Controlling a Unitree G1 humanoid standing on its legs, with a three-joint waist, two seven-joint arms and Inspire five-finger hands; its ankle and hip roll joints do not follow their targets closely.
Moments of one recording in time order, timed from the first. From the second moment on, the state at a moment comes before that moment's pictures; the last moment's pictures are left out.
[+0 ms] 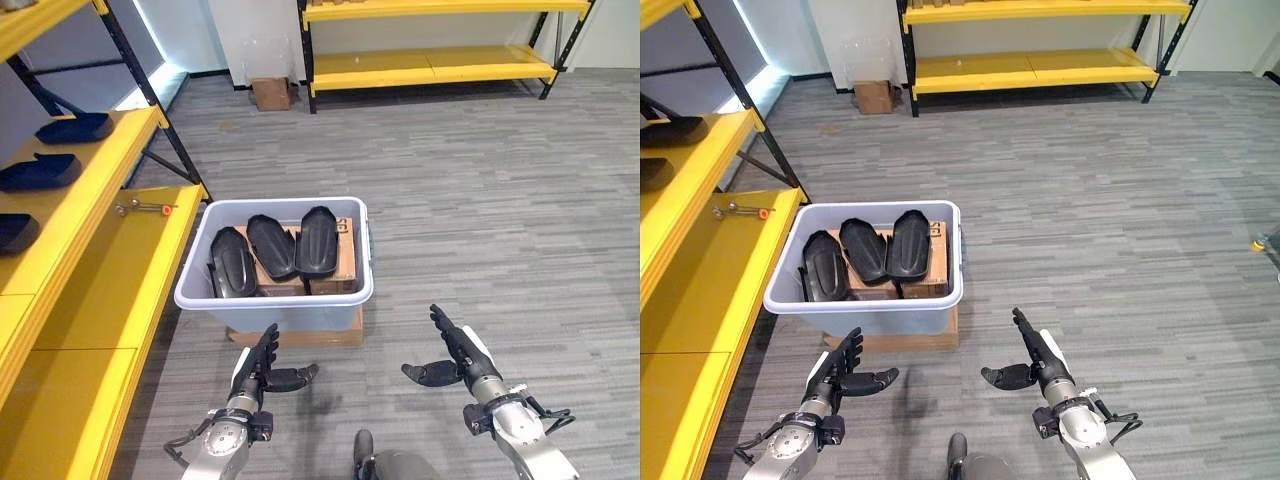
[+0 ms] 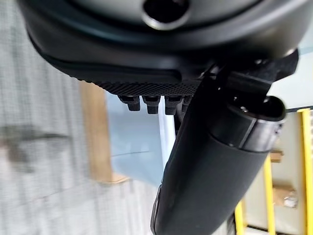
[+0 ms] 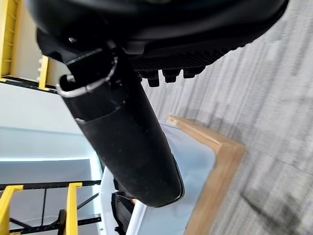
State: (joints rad) left arm 0.16 0.33 -0.22 0.18 -0.34 0.02 0.15; right arm 0.13 -0.45 0.21 0.12 0.12 -0.01 -0.03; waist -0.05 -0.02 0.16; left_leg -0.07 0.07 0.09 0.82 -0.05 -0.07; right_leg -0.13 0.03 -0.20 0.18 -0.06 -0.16
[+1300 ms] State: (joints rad) left arm 0.22 0.31 0.01 0.14 -0.31 -0.18 0.45; right arm 0.22 -0.40 0.20 0.11 0.14 -0.04 -0.07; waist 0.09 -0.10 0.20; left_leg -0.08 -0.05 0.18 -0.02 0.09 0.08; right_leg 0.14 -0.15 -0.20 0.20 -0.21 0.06
